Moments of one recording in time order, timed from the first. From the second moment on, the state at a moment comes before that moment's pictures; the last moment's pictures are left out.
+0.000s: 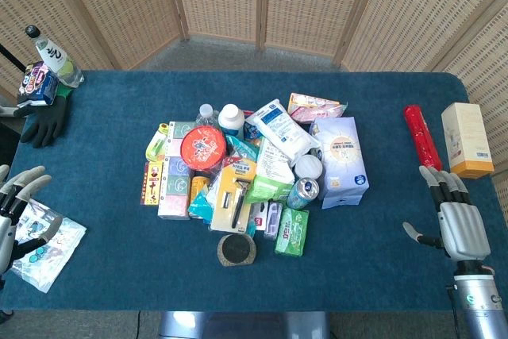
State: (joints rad) left arm -0.09 -1.17 -0.06 -1.55 1.71 1.76 -0.17; right arm 0.15 -1.07 0.12 -1.82 -1.39 1.40 -0.06
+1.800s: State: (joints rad) left arm -0.08 -1.12 -0.05 -1.62 1.75 1.76 -0.15; right arm 0.75 -1.09 0.18 -1.70 -0.95 0.75 -0.48
